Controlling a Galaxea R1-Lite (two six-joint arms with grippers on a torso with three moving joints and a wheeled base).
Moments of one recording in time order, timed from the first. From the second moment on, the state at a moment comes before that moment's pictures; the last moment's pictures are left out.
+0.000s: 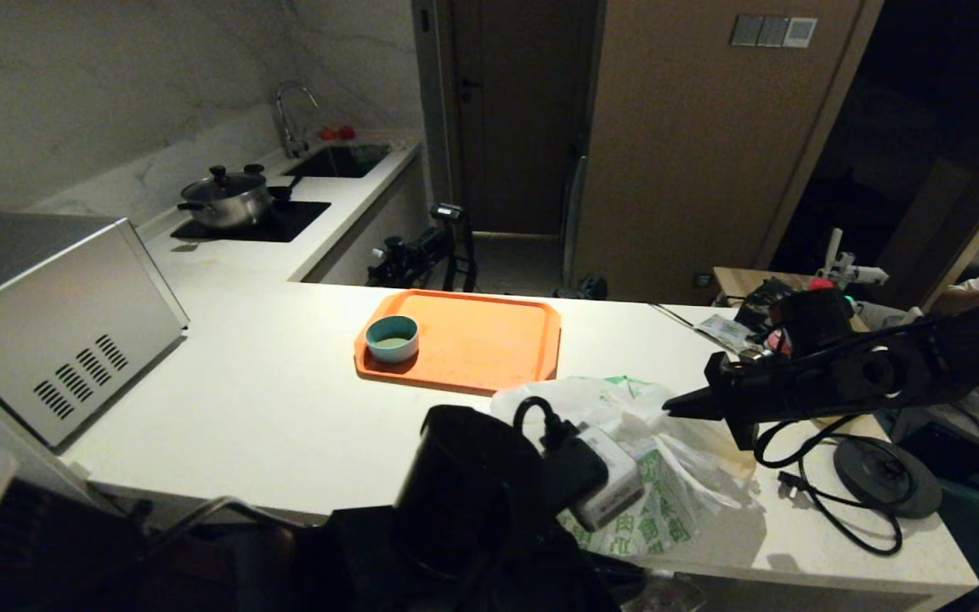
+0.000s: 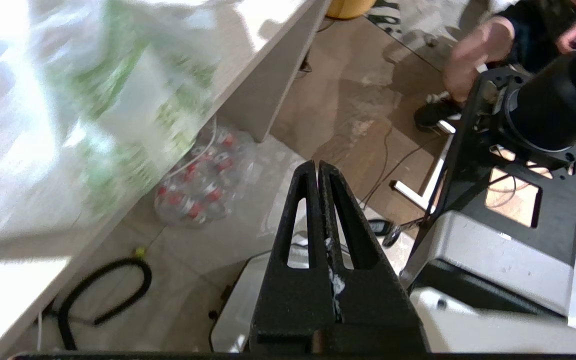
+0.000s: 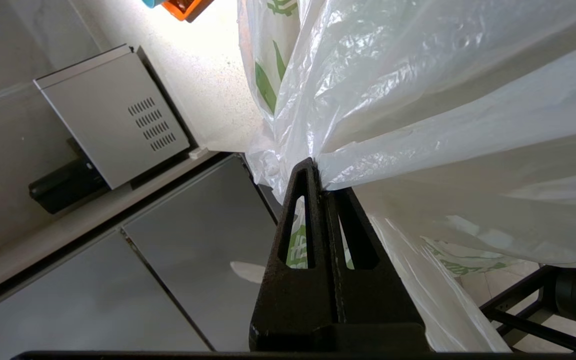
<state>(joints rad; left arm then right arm) -1.03 1.83 -0.86 -0.49 -0.15 0.01 0.08 2.08 -1.18 -0.09 0.69 1.01</state>
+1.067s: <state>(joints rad) -1.03 2.25 -1.41 -0.48 0.15 0.05 0.08 2.13 -1.19 -0.09 0.70 1.00</state>
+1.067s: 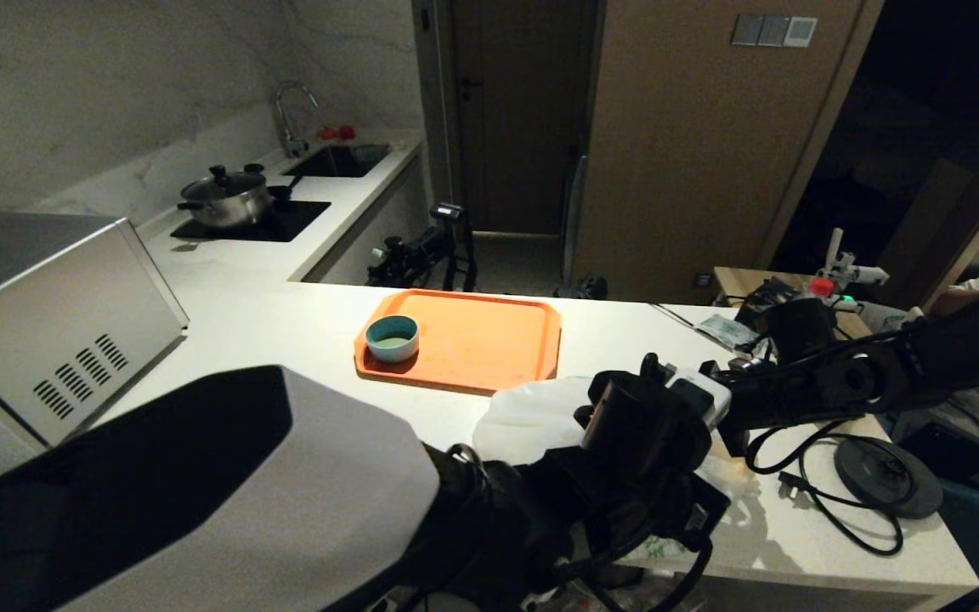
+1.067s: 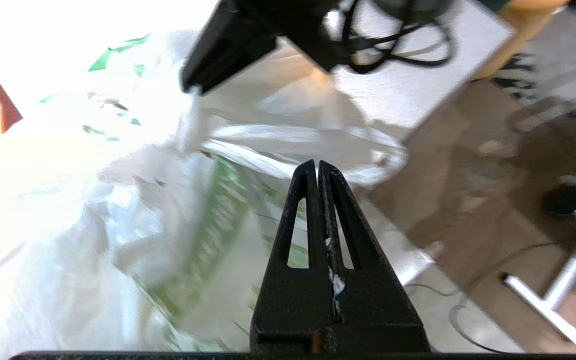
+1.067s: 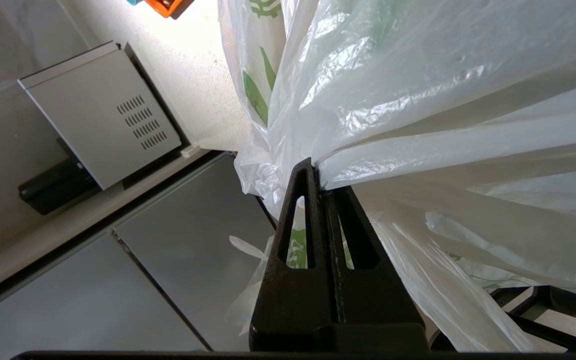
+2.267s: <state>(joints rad) -0.95 2.46 -1.64 -0.42 0.17 0.09 0.07 2.05 -1.06 -0.24 0.70 1.01</state>
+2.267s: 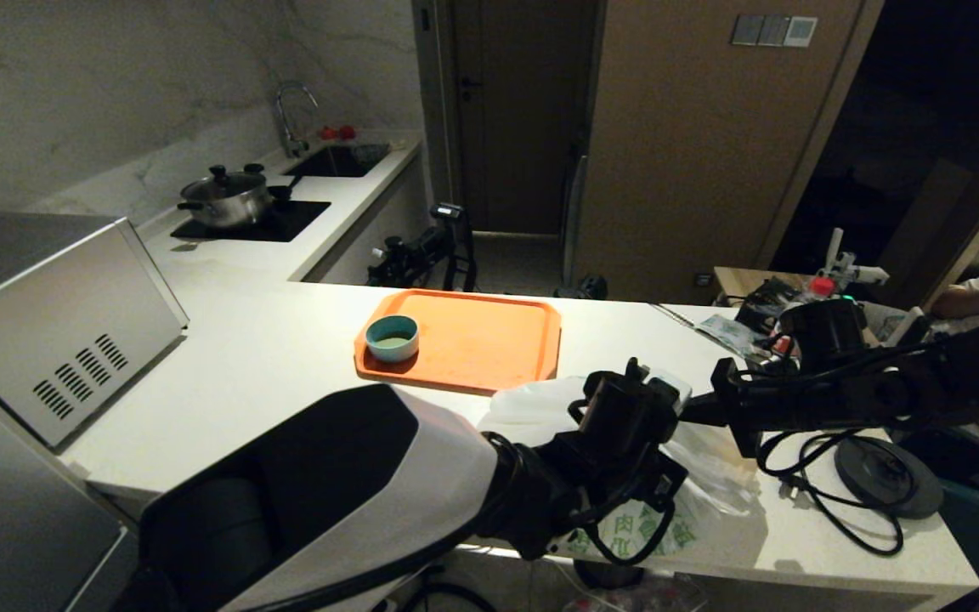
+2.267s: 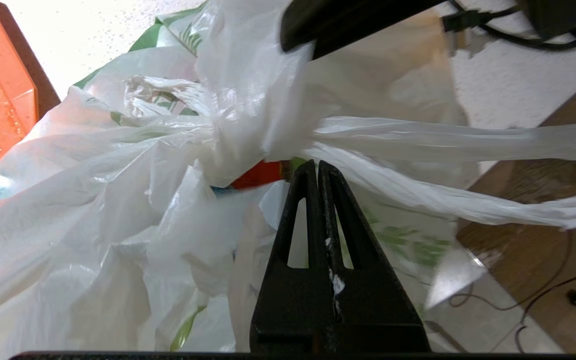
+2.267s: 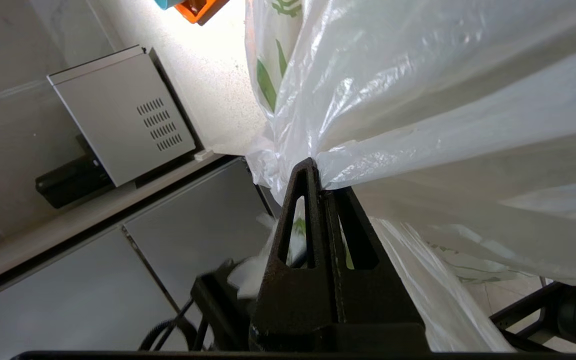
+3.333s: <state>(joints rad) -0.85 2.58 -1.87 -0.31 0.21 0.10 0.04 1.99 -0.95 -0.32 0.71 1.01</state>
